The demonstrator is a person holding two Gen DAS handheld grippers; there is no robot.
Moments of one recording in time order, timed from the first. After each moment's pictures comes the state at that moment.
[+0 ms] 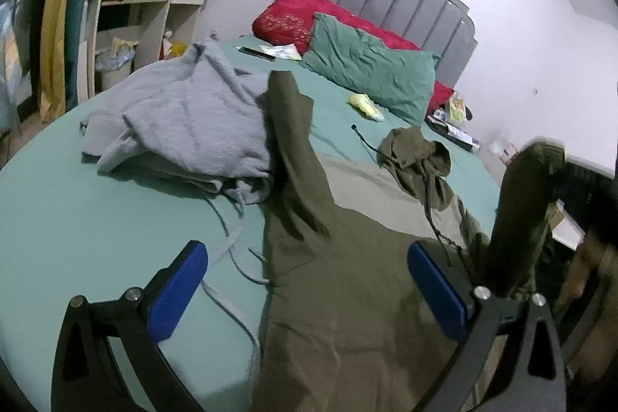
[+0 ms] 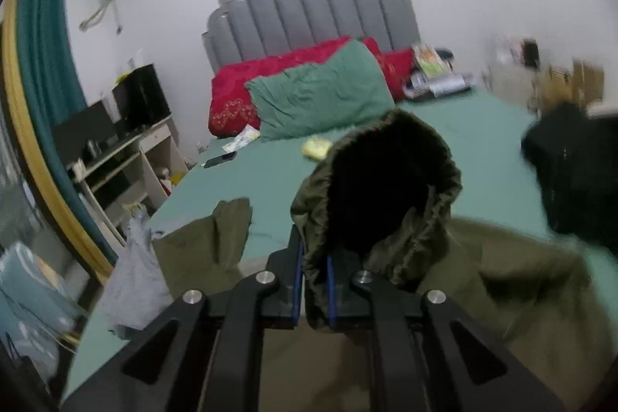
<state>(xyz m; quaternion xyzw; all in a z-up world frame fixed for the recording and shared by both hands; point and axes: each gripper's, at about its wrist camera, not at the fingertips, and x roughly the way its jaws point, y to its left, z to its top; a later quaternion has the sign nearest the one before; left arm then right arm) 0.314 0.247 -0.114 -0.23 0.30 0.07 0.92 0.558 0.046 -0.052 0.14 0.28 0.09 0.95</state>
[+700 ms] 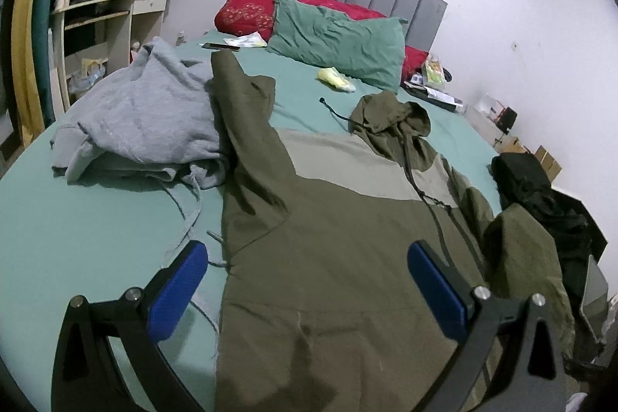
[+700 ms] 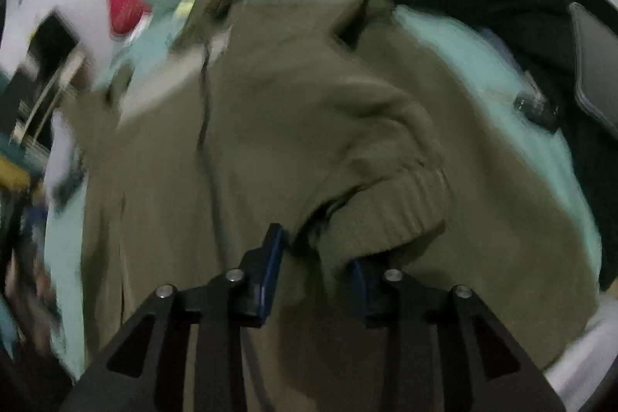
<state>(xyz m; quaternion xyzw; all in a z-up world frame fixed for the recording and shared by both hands) 0.330 0.182 -0.125 -0.15 0.33 0.03 0.93 0.372 -0.138 -0.161 0.12 0.52 -0.01 0.84</state>
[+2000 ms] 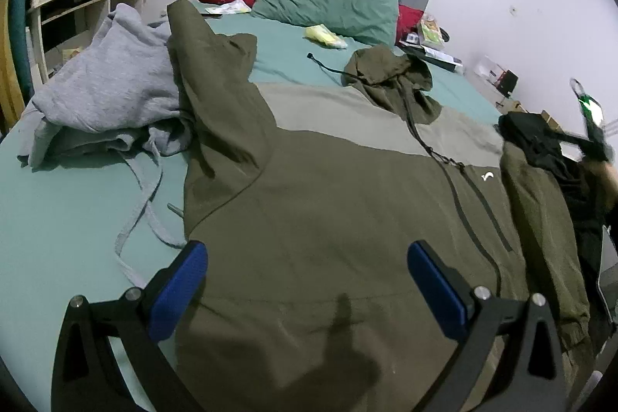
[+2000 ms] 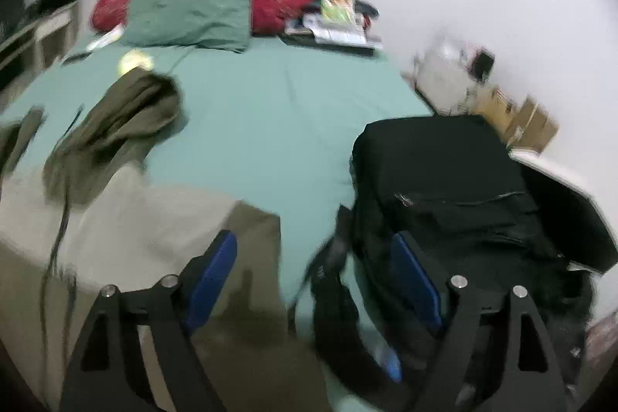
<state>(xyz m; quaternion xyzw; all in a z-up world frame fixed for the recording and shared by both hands) 0.365 0.158 -0.171 -0.13 0.38 0.01 0.91 0.709 -0.236 -0.142 -0.13 0.40 -0.01 0.91</state>
